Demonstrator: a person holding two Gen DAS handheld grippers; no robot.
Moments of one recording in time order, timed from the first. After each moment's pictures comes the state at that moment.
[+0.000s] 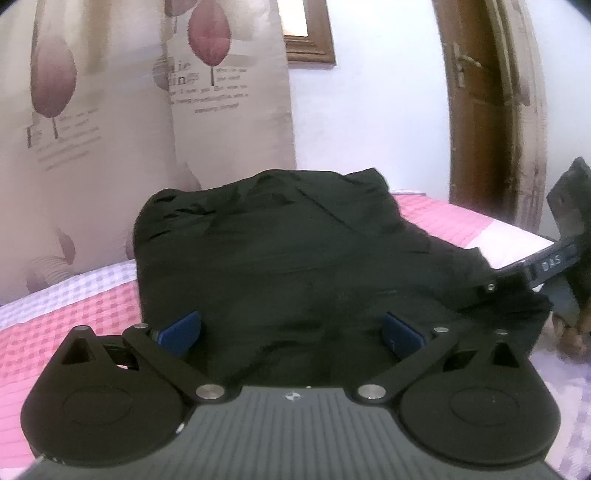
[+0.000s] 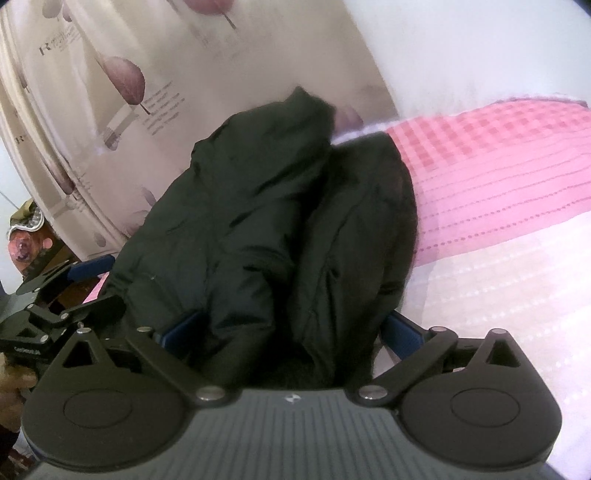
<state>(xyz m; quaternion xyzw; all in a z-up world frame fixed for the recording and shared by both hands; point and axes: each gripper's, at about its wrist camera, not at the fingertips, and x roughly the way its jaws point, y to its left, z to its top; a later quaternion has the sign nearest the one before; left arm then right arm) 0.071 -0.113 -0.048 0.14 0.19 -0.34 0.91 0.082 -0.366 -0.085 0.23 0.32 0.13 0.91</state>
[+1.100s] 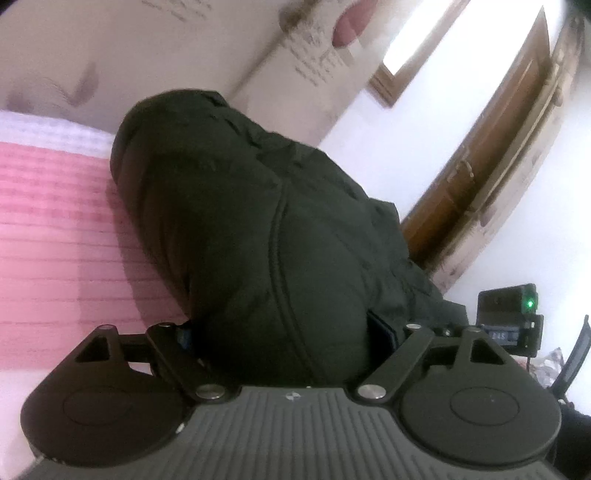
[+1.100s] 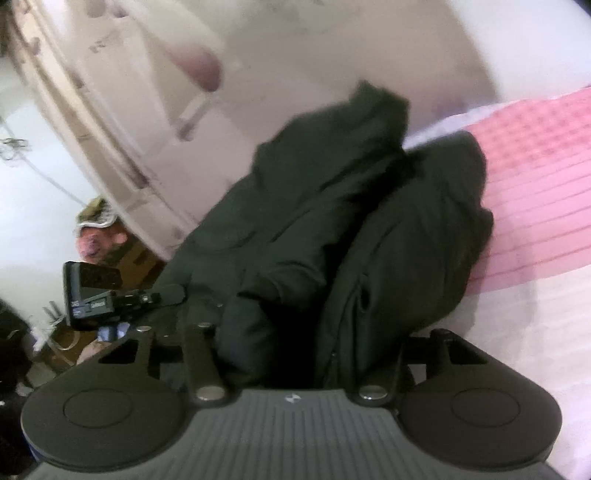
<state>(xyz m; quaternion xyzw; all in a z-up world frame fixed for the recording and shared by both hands) 0.152 0.057 -0.059 -0.14 0.34 -0.44 0.82 0.087 -0.293 -0.059 0.28 0.31 0.27 0.87</state>
